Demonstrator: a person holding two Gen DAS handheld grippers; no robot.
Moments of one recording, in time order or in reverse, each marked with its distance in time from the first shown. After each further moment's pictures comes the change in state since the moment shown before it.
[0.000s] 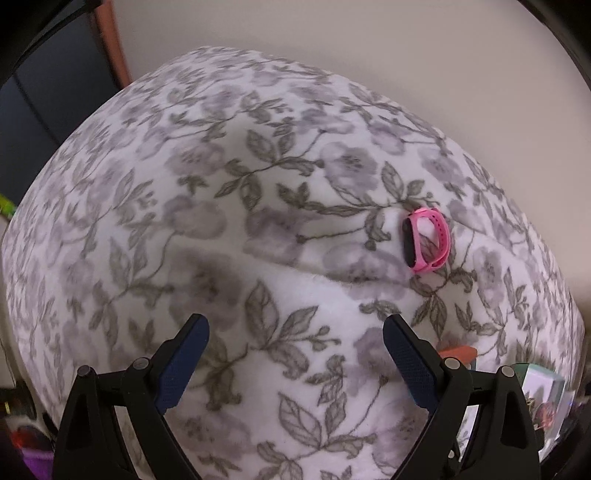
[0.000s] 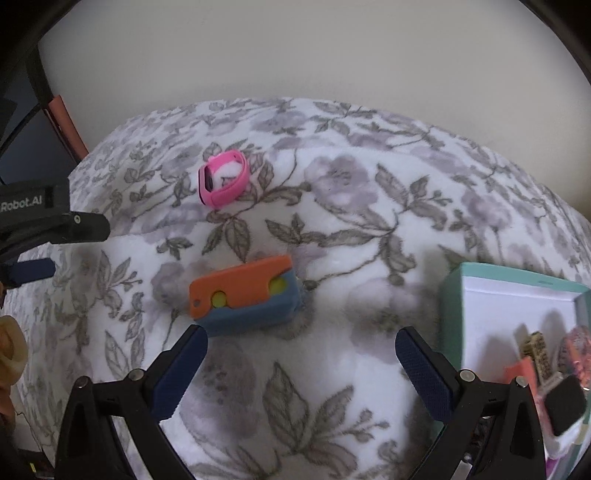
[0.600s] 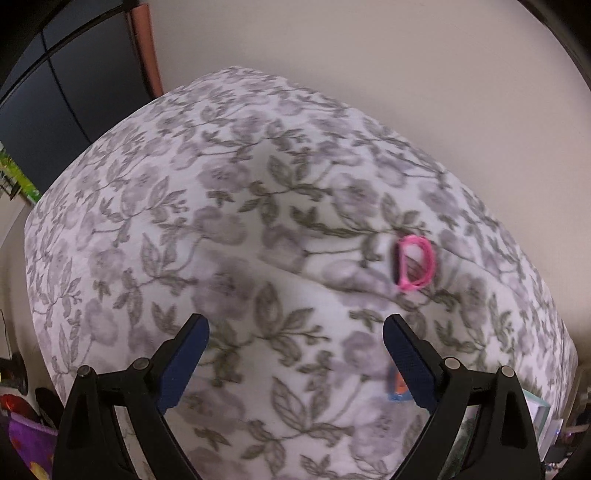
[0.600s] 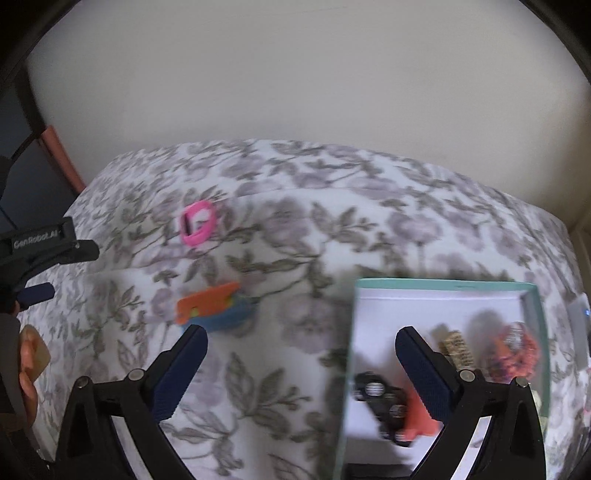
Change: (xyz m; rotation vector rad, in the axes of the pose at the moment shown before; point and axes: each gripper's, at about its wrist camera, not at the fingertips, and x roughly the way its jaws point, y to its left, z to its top) left arm -0.043 0.002 -0.009 -0.117 -0.081 0.061; right arm -0.070 -0.039 0.004 0.047 -0.070 -0.022
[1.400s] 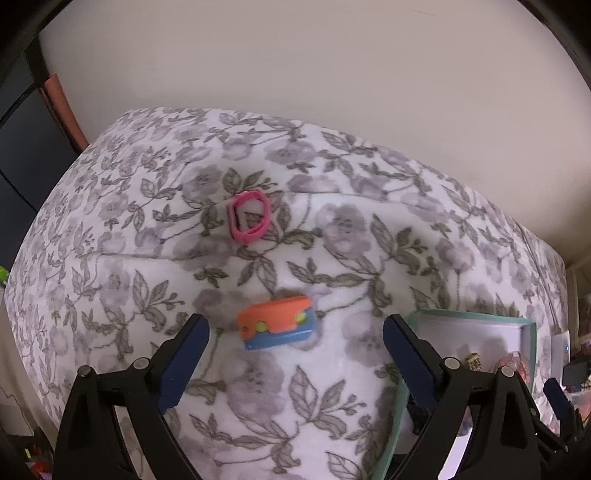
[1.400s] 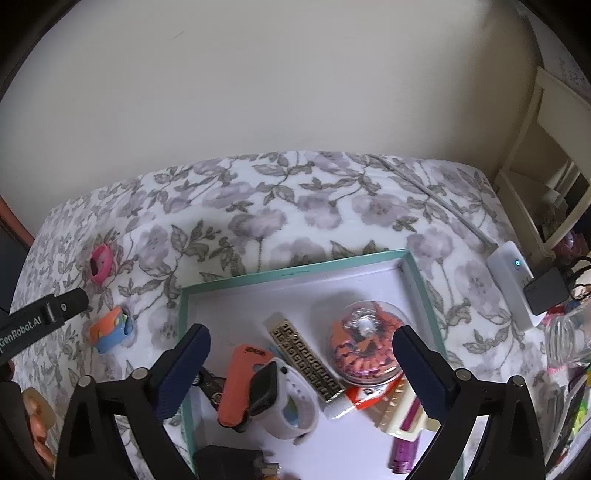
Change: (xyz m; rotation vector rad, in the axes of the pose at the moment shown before) left arm -0.034 -0.140 -0.070 0.318 -0.020 -0.091; right arm -0.038 -0.137 -0.012 0.238 0.013 -0.162
